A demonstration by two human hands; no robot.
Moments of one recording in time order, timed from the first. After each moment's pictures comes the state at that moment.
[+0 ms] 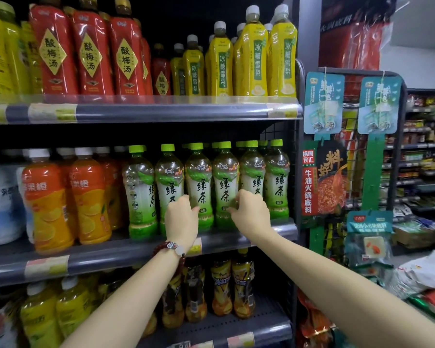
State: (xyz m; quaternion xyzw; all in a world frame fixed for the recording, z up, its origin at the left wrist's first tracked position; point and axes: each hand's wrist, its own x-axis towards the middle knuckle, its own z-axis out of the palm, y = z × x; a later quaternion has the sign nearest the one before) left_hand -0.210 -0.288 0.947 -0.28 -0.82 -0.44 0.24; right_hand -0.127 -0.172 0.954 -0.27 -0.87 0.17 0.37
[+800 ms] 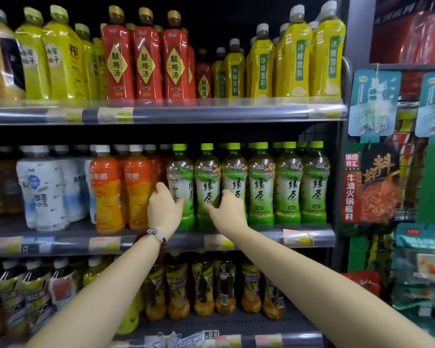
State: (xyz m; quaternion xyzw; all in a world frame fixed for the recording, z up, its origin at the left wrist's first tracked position) left_hand -0.245 -0.380 0.964 -0.15 -0.85 -0.42 0.28; right_hand -0.166 -0.265 0.965 -0.15 -0.87 0.35 0.31
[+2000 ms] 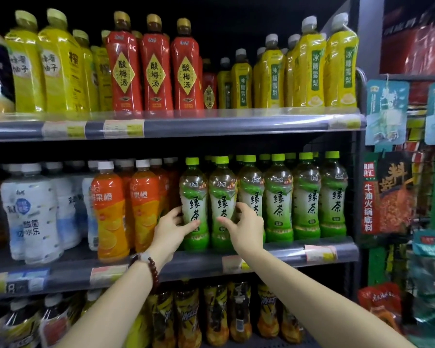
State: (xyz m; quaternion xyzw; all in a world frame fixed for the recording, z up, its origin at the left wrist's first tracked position) left_hand -0.304 -0.397 0.946 -0.27 -0.70 -0.67 -0.01; right_hand -0.205 -0.268 0.949 -0.21 -0.81 0.35 0.42
